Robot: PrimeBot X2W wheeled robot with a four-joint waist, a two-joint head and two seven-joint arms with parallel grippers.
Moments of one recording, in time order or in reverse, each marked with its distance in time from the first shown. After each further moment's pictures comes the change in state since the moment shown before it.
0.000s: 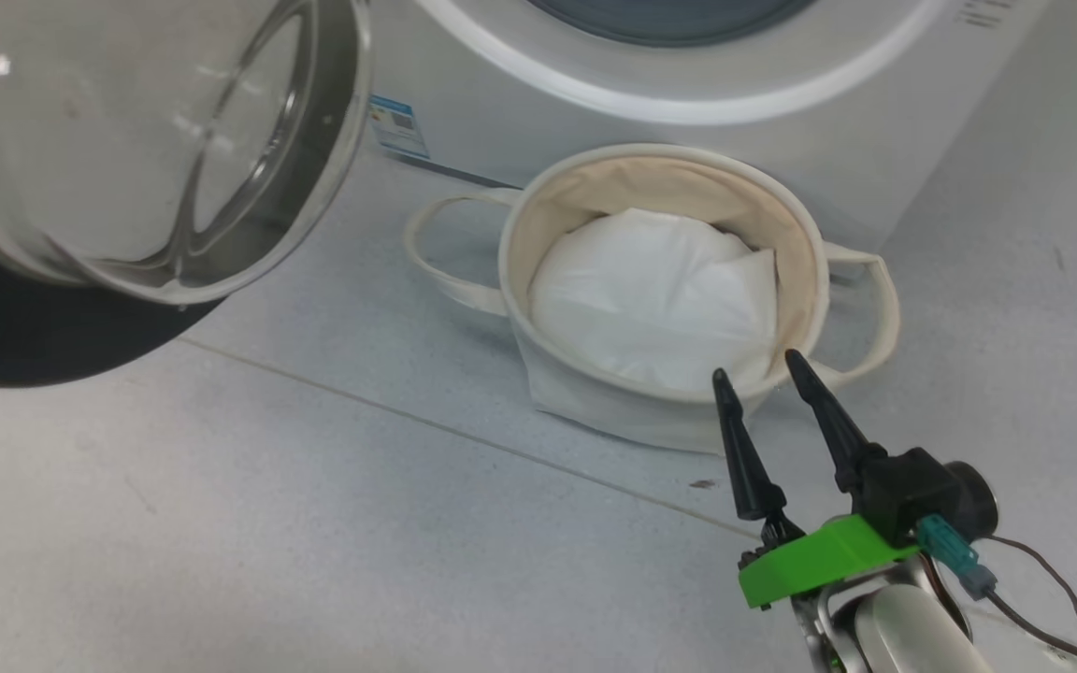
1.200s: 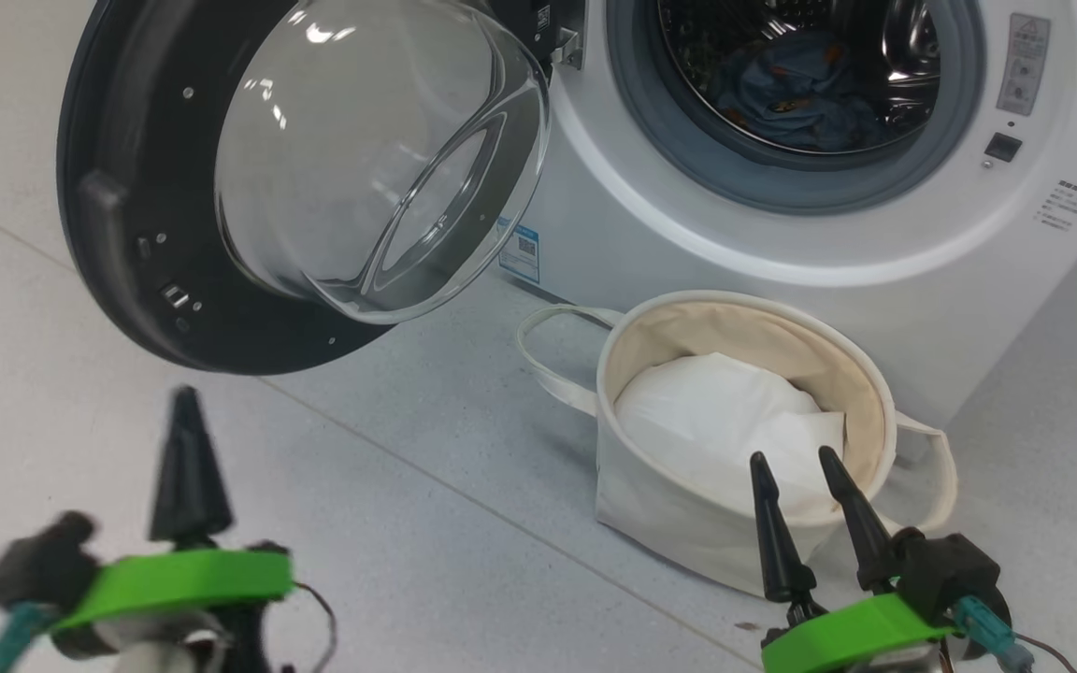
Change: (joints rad) left arm 0.736 -0.477 -0.490 -0.841 1.210 0.214 -0.457; right arm 0.174 0.034 -0.065 -0.024 0.109 0.000 0.000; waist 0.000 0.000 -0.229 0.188
